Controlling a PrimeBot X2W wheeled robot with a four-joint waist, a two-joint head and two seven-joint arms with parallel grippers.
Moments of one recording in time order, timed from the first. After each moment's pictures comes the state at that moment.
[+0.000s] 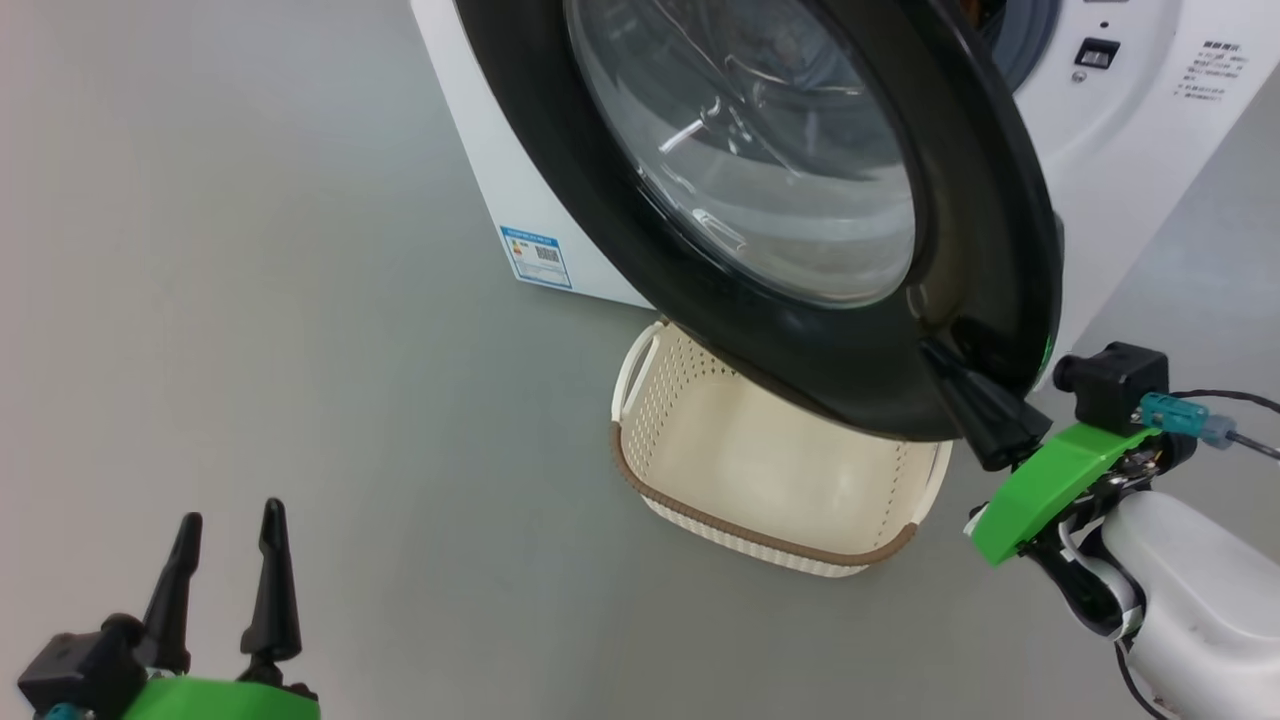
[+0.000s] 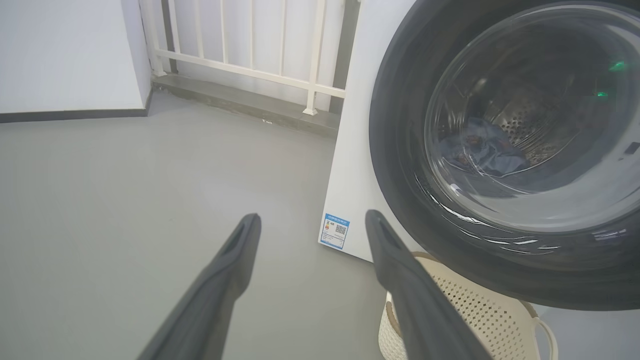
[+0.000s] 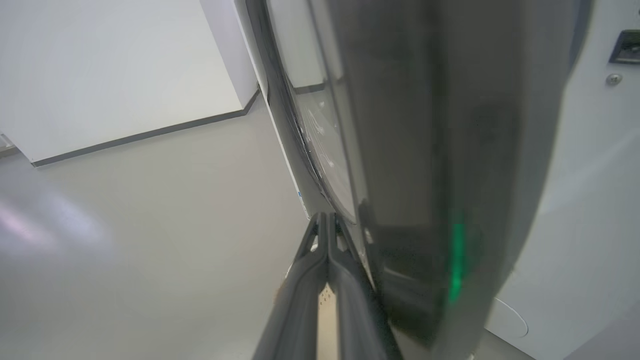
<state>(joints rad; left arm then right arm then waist) -0.09 0.17 -0.02 0.27 -0.47 -0.13 -0.25 -0.57 -0.45 0.73 0.49 0.81 0.13 -0.25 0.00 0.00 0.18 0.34</state>
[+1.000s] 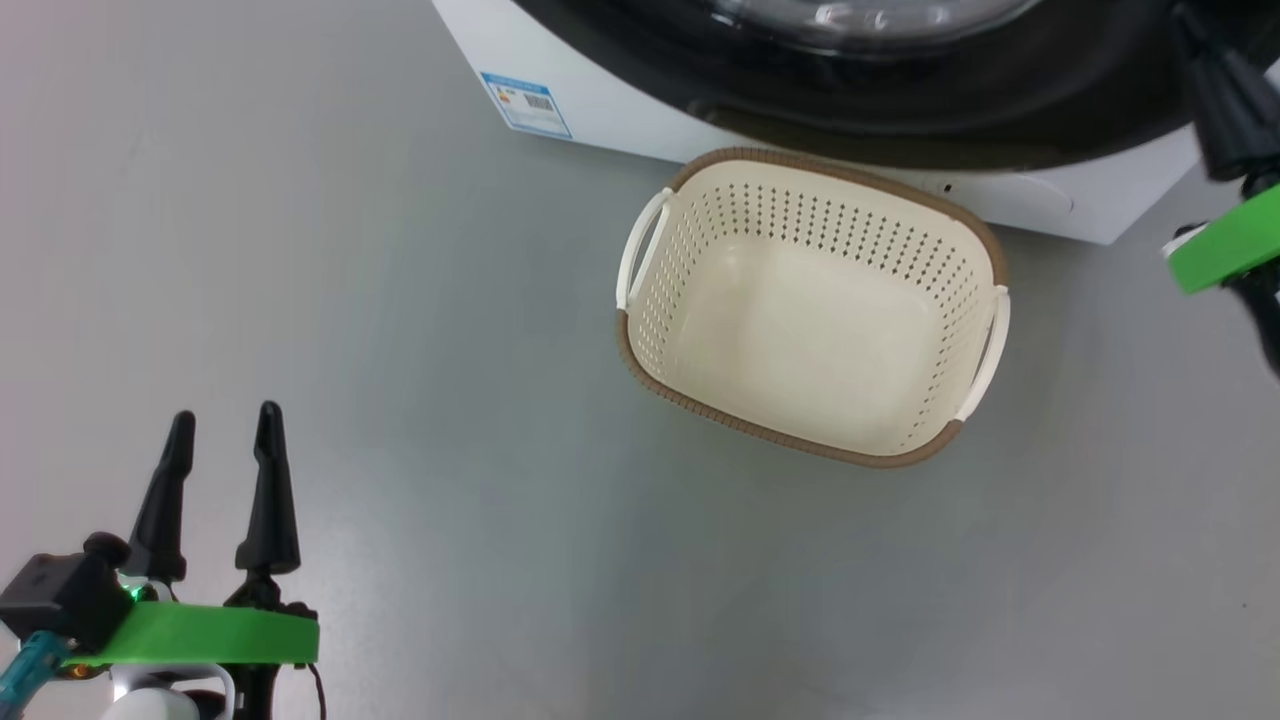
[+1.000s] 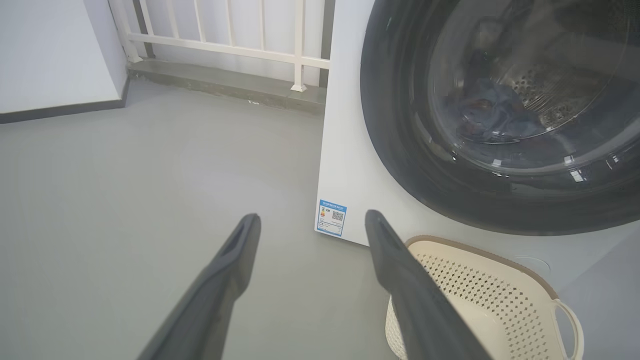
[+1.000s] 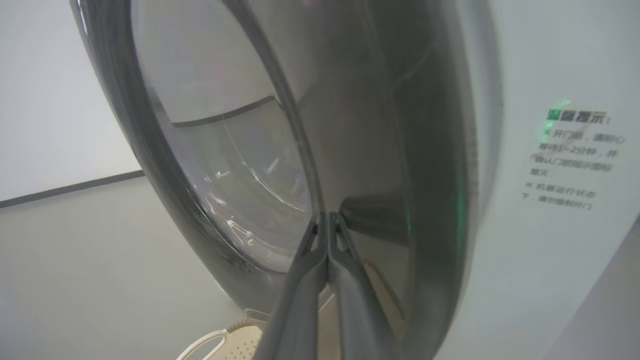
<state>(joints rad) -0.21 0.17 -0.03 0.23 -0.47 -0.13 -0.26 -0.83 -0.58 0.52 0.49 0.76 0.13 -0.25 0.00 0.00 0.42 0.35</state>
